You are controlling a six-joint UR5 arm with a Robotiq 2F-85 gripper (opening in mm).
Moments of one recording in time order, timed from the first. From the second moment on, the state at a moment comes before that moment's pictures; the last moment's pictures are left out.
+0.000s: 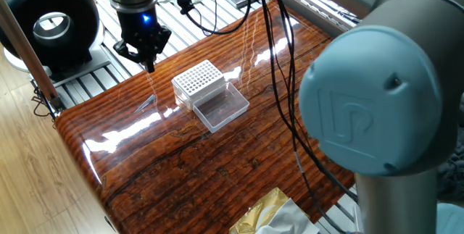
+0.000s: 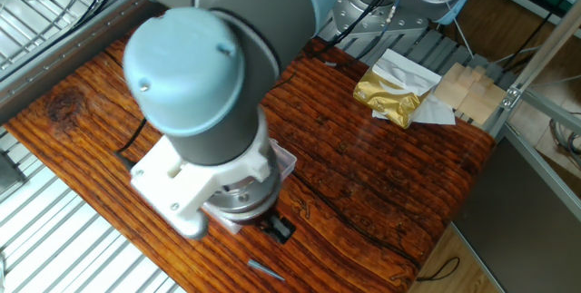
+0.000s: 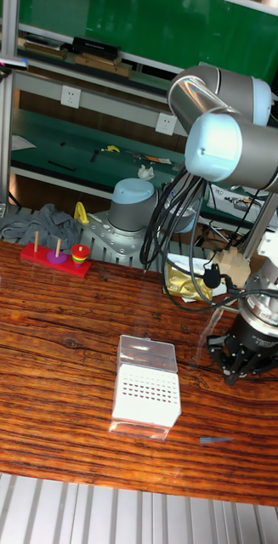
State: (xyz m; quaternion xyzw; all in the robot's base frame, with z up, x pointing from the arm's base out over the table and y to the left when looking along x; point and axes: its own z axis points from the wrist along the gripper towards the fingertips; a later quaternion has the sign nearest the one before) arm 0.648 0.185 0.134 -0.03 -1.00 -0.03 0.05
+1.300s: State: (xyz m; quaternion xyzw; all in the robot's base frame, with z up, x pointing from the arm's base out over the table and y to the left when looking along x) arm 0.672 0.172 0.130 0.00 -1.00 -0.02 0.01
